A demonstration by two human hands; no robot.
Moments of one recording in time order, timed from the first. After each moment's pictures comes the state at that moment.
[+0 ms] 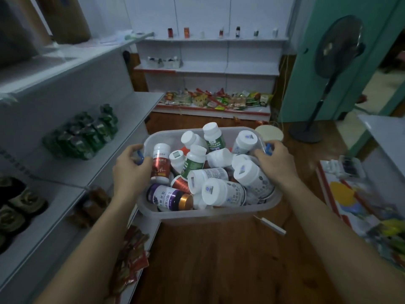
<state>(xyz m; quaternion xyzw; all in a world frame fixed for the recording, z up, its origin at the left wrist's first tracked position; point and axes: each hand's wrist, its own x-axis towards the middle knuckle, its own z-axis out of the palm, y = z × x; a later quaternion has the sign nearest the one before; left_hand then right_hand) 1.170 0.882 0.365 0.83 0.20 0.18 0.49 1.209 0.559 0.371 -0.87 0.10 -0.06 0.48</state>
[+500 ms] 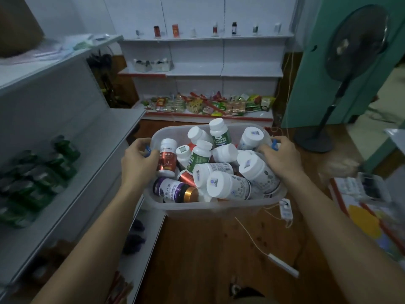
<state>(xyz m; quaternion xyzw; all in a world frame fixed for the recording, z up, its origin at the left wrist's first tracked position) 1.507 0.834 0.354 0.83 0.18 0.14 0.51 1.532 0.512 0.347 -0.86 0.15 -0.07 0.48</state>
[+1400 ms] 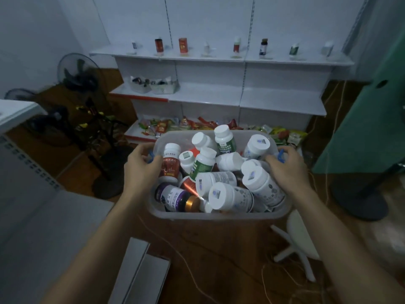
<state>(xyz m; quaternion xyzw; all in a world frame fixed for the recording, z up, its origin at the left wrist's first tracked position) 2.153 0.885 0.350 0.82 0.18 0.17 0.52 2.186 0.564 0.352 -0.85 0.13 -0.07 0.50</state>
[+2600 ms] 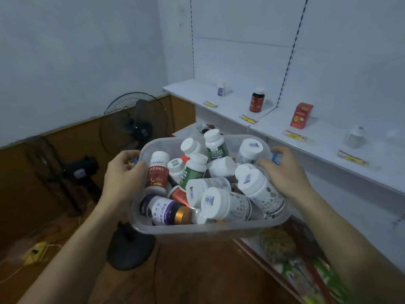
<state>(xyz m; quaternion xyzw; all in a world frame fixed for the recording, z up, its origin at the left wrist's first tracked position) 2.830 1.232 0.404 0.70 0.39 0.30 0.51 3.035 0.983 0.402 -0.87 -0.15 0.06 0.47</state>
